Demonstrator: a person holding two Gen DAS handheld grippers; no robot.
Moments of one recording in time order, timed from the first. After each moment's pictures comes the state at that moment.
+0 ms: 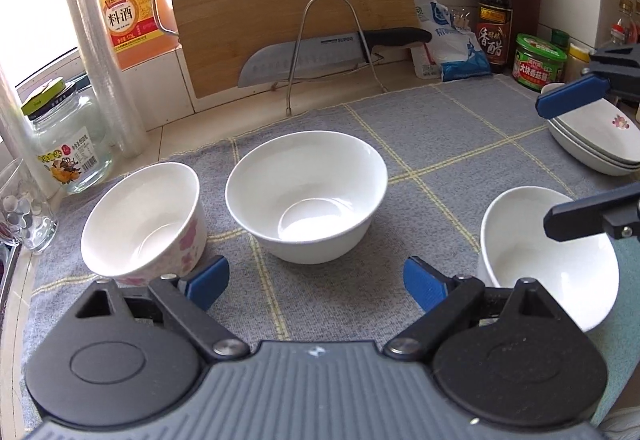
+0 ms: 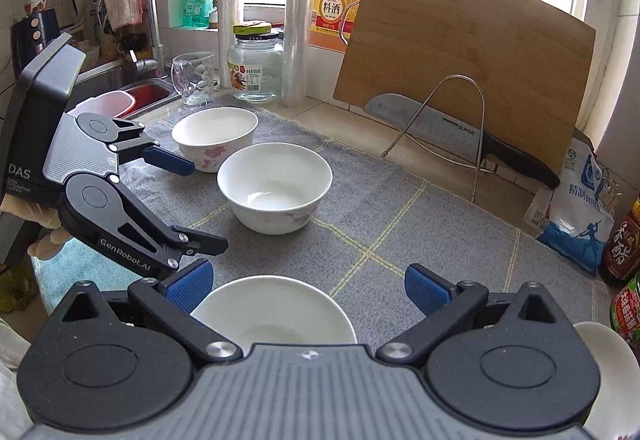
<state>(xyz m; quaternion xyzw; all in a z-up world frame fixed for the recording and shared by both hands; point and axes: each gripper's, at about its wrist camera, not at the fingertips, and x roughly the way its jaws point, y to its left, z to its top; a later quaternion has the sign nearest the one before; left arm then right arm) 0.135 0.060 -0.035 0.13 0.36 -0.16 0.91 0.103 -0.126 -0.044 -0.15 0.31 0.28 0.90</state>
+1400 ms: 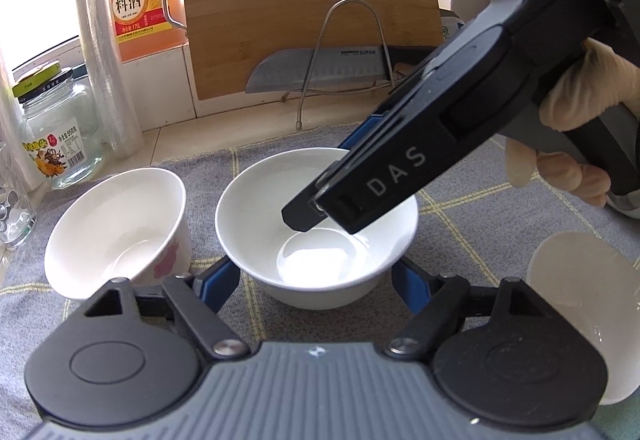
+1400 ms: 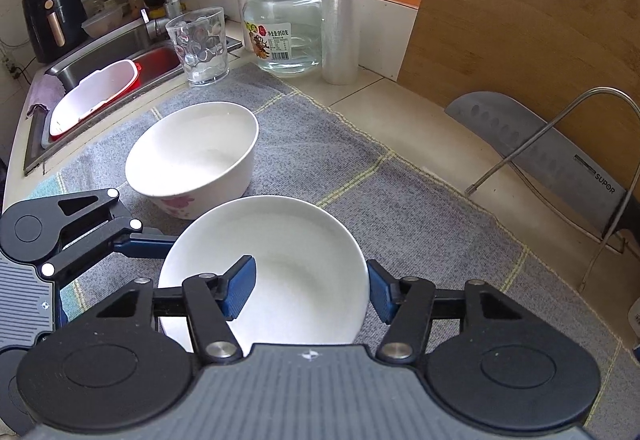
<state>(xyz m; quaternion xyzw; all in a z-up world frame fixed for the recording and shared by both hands) 0.165 0.059 -0.053 0.08 0.34 -0.15 0.93 0.254 -0.032 -0.076 -0.17 0.39 0.36 0.83</state>
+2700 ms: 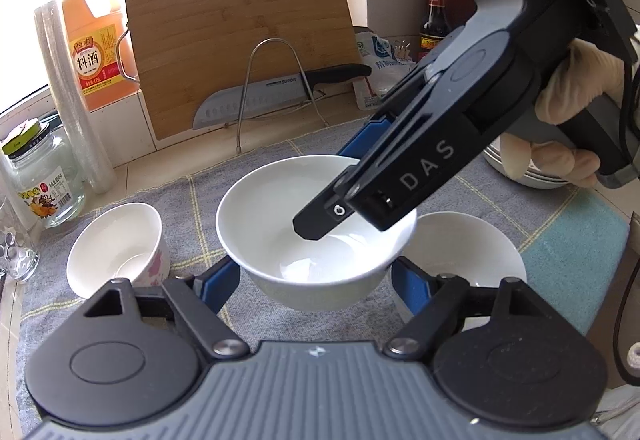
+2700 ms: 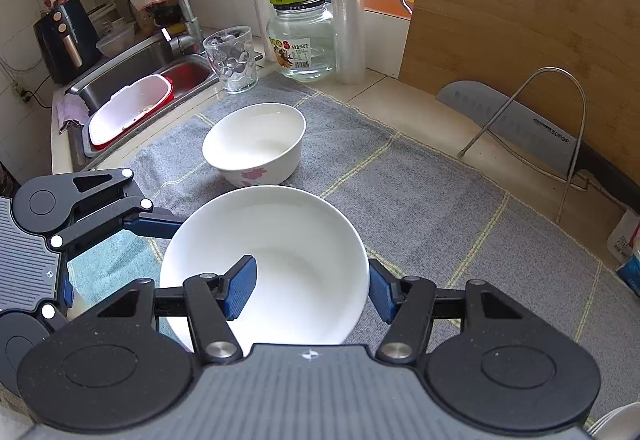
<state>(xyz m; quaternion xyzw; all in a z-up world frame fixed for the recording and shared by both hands) 0.094 0.041 0.001 0.12 0.33 -0.23 0.91 0.175 -0.072 -0.027 -0.13 0.41 0.36 0.83</state>
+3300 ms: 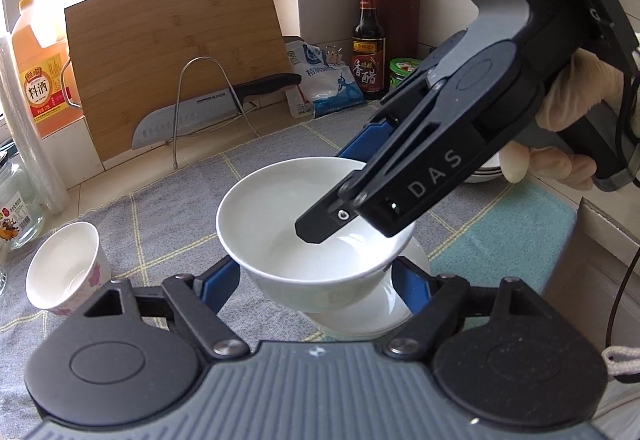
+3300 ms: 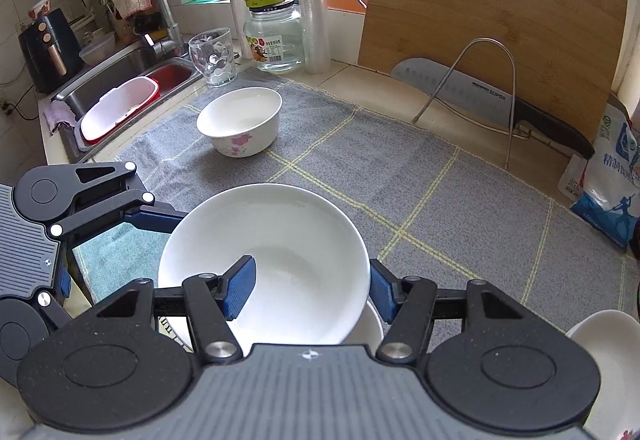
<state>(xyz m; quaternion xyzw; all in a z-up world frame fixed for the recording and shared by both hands) 0.058 0.001 0.014 0.13 0.32 -0.29 0.89 0.118 -0.125 -0.019 -0.11 0.41 0.31 0.85</state>
